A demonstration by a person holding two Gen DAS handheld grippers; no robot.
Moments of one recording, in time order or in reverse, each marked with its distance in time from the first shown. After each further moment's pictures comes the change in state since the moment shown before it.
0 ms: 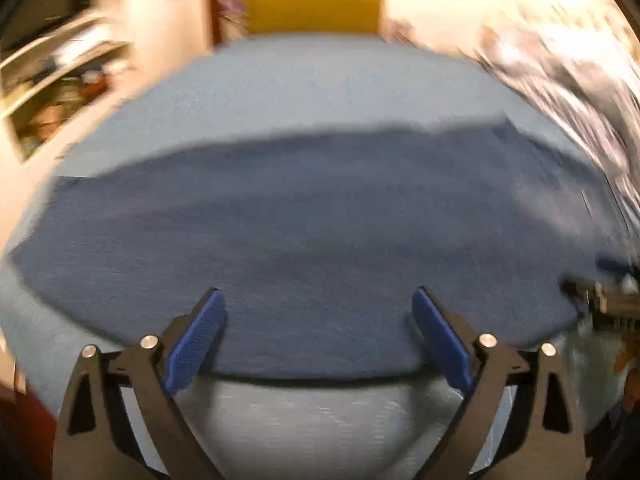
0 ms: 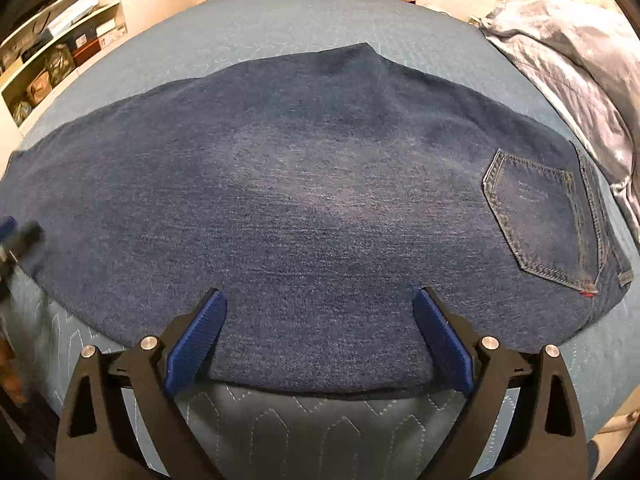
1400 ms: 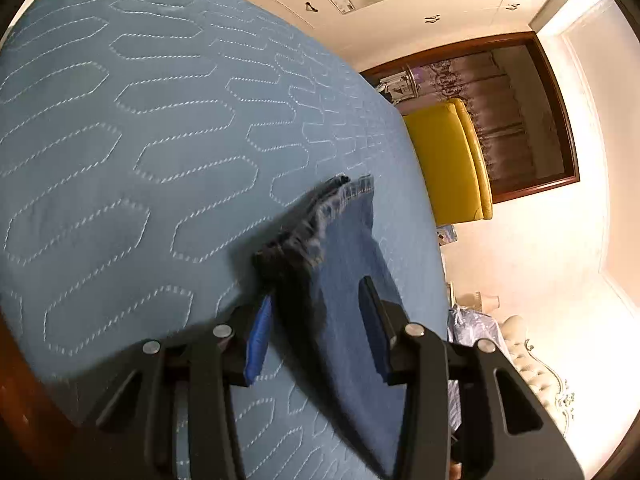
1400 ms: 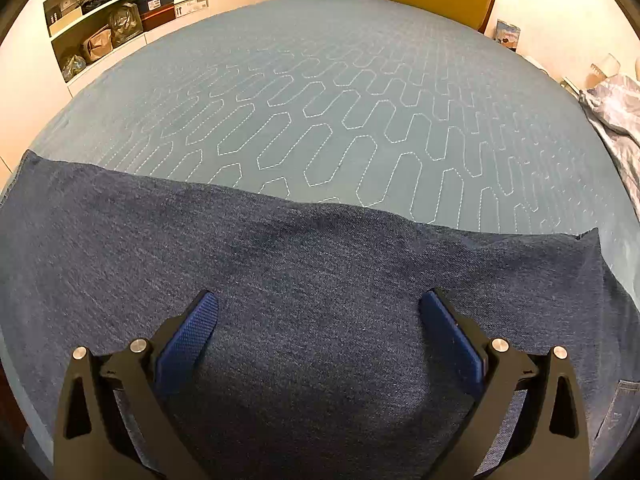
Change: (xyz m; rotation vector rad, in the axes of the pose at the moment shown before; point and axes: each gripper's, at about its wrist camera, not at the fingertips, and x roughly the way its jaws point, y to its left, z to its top) left arm 0.027 0.369 -0.050 -1.081 -0.089 -0.420; right arm 0.079 0.145 0.138 -0.246 -0.031 0.130
